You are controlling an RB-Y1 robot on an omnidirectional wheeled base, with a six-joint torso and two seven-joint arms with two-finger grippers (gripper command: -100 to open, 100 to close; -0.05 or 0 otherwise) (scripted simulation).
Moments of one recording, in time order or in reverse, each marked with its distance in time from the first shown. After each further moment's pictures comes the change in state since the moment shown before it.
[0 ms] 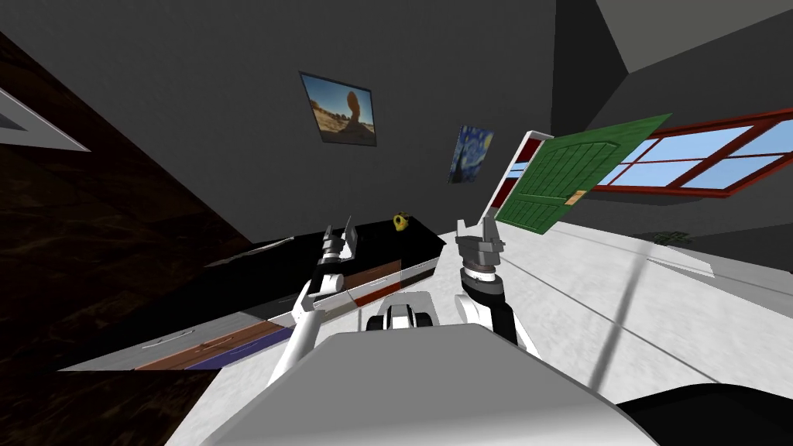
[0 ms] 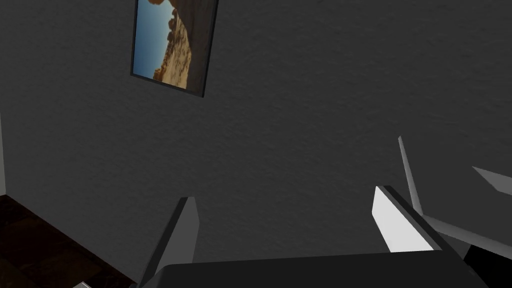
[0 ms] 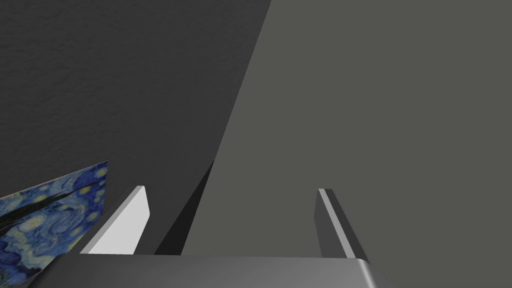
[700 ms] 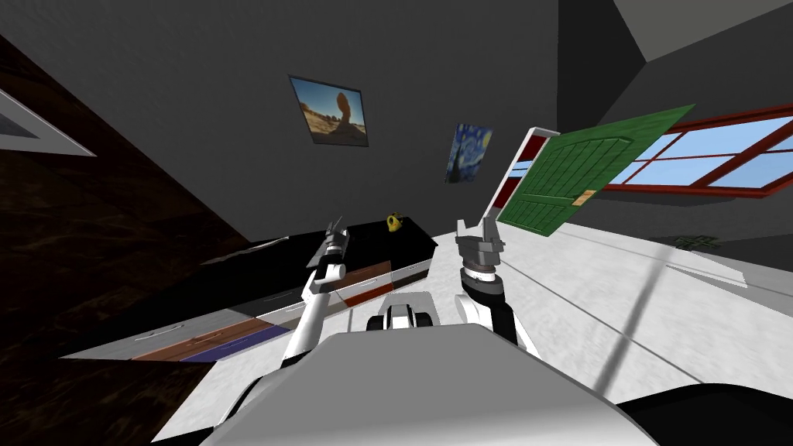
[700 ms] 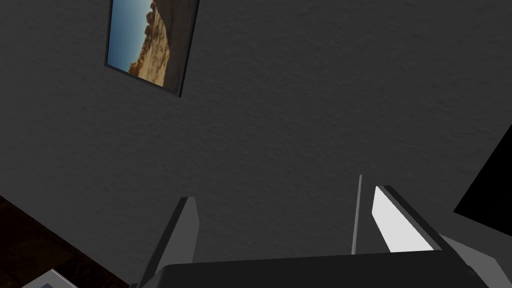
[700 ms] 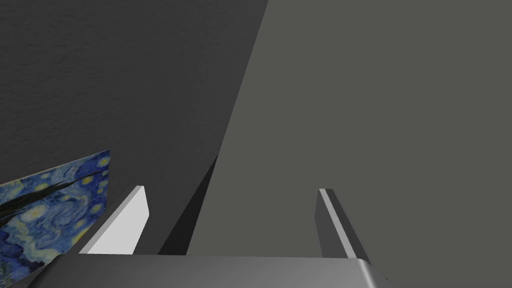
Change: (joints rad) left arm -0.168 0.004 0.062 0.184 0.008 0.038 0.075; right arm 0.000 0.000 0.000 0.000 0.000 0.000 0.000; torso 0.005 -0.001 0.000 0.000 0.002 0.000
